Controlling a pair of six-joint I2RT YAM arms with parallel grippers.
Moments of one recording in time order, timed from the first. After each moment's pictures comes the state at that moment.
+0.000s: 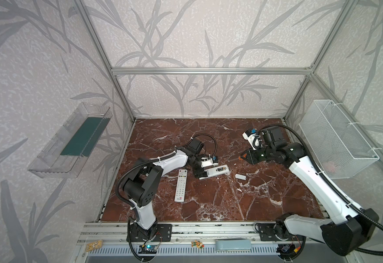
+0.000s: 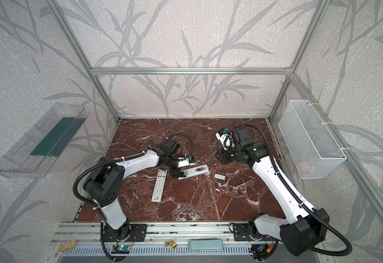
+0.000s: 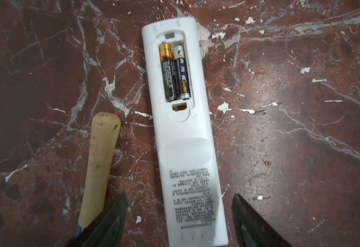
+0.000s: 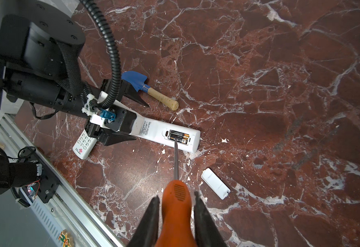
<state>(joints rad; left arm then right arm) -0.57 1.81 1.15 -0.54 0.35 0.83 0.37 1.24 1.24 -0.90 -0.33 0.05</state>
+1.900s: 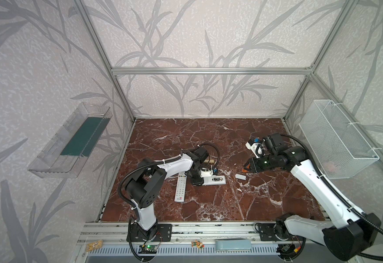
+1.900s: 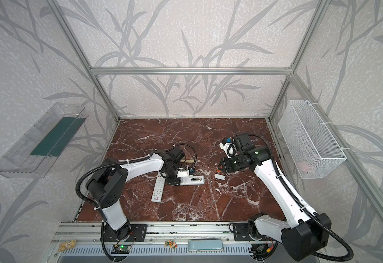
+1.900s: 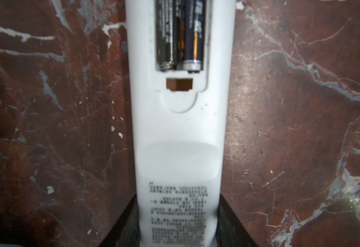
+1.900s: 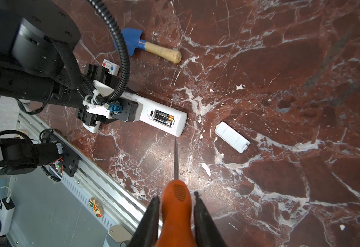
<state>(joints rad) -0.67 1.80 1.11 -0.75 0.17 0.81 0.38 1.21 1.17 -1.07 -0.39 0.14</state>
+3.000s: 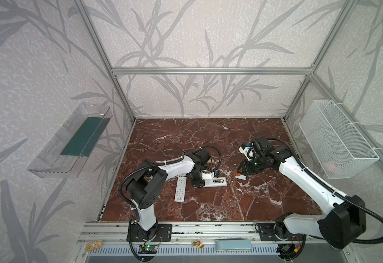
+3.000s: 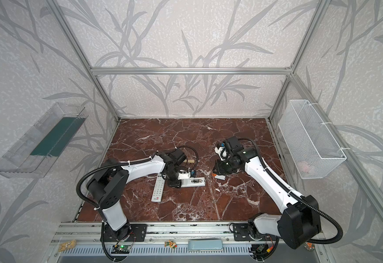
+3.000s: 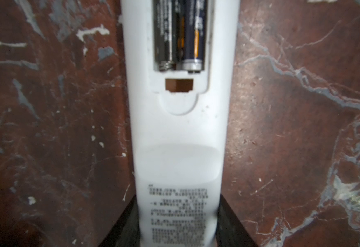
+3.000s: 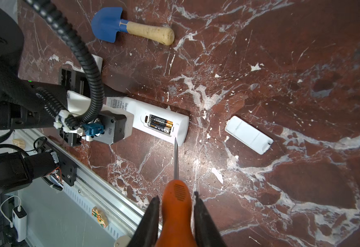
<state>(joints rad) -0.70 1.80 1.10 -0.74 0.16 0.78 0.43 1.30 1.08 -0.93 -0.38 0.29</state>
